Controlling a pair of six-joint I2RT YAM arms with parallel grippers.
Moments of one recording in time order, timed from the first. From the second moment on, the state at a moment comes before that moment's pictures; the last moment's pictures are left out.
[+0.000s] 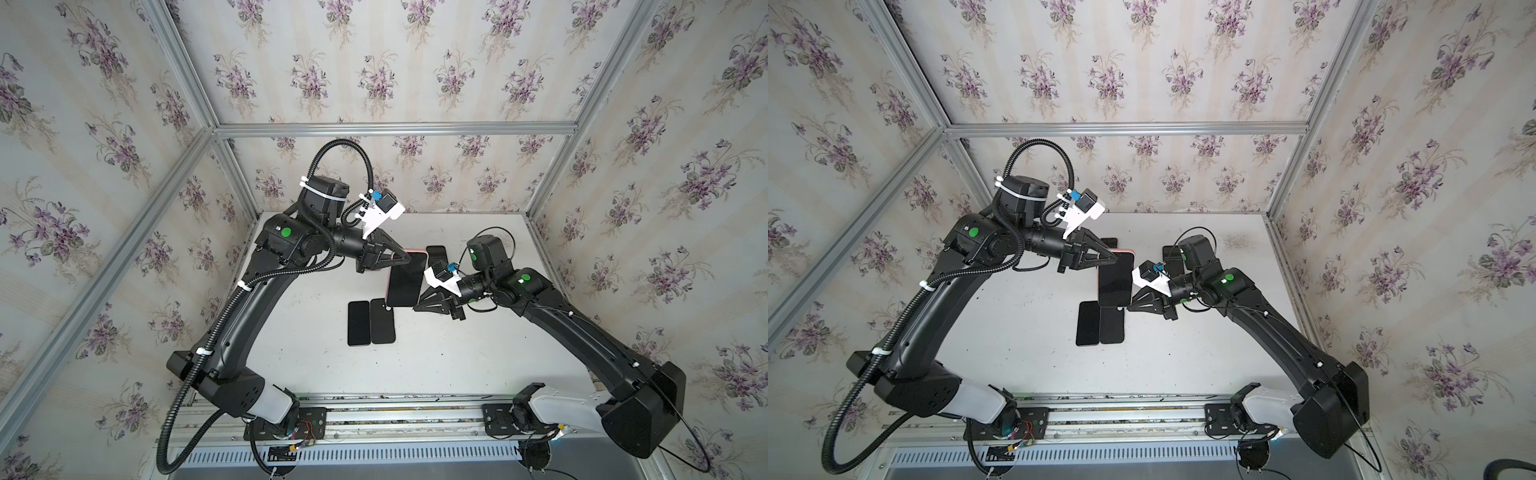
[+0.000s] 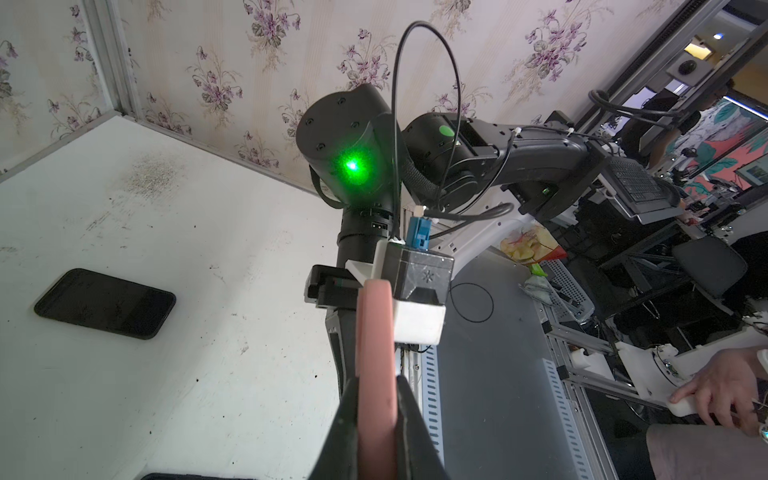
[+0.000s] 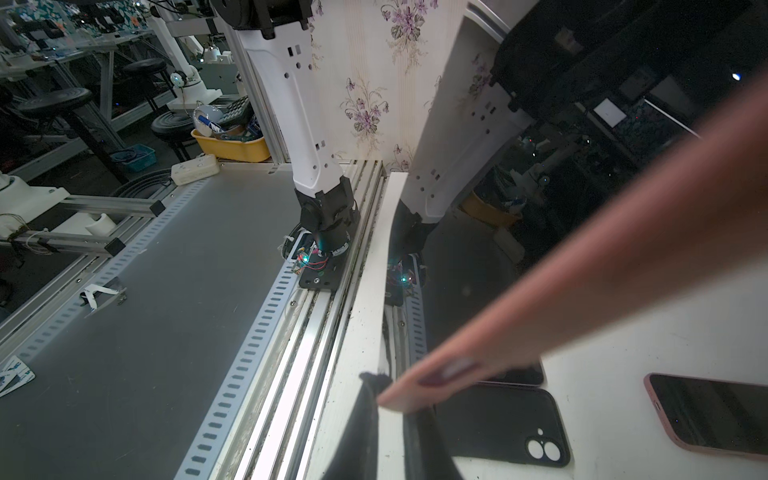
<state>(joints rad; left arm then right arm) -0.51 1.52 1.92 -1.04 1.01 0.16 0.52 1.24 1.12 -0.60 -1.09 -0.62</state>
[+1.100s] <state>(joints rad) -0.53 1.59 1.90 -0.90 1.17 -0.08 0.52 0.95 0.79 -0.16 -0.87 -0.33</state>
